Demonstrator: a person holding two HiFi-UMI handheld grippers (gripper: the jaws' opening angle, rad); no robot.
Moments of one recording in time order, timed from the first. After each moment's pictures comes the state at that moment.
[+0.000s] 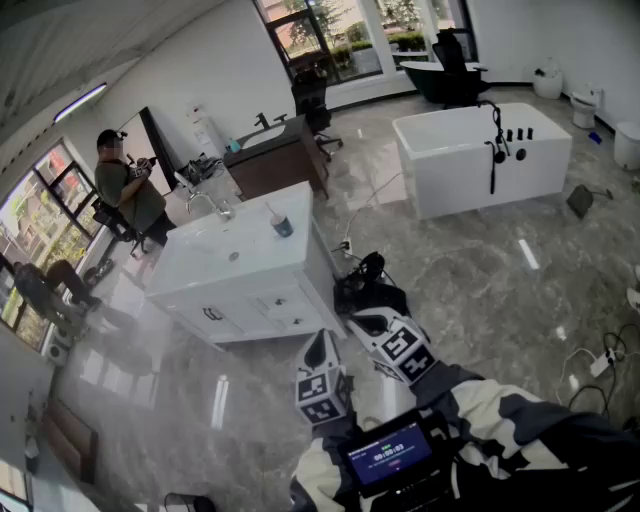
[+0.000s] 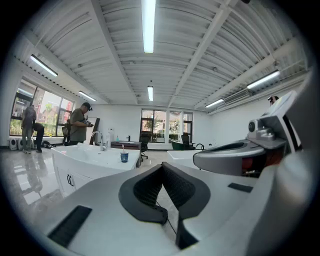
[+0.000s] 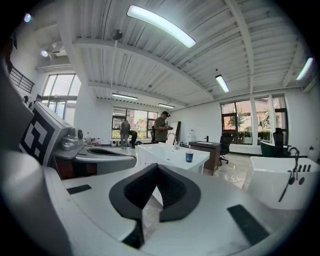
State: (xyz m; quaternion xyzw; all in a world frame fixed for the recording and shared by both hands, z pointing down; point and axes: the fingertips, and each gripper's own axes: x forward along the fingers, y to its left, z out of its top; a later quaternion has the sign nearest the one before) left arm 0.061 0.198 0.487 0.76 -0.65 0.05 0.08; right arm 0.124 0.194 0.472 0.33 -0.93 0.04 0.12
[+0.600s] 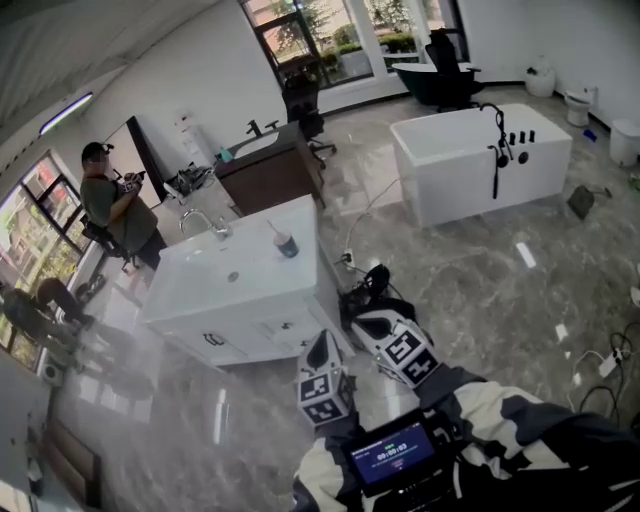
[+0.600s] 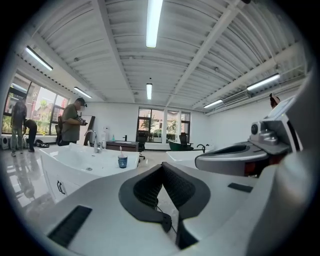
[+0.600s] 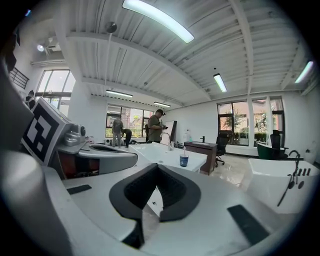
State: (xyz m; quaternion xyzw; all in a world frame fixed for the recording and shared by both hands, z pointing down) left arm 0.004 0.080 0.484 0.77 -0.63 0.05 0.08; right arm 0.069 0.083 0.473 0.36 -0.93 0.03 0.12
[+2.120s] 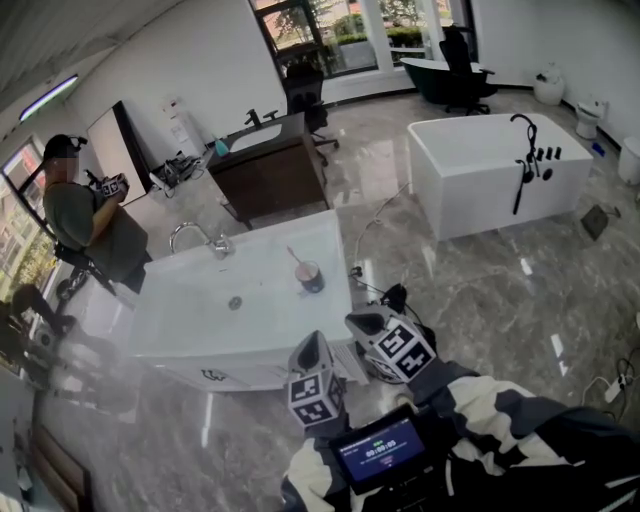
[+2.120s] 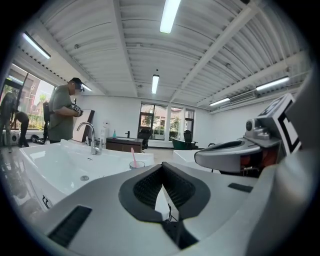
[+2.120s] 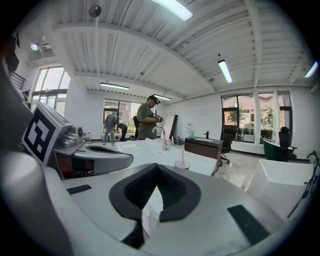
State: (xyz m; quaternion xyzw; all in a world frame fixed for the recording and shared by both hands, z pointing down) left arm -0.136 -0.169 0.507 0.77 -0.63 0.05 0.09; right arm -0.064 -0.179 0.499 0.35 -0.93 0.03 0.15
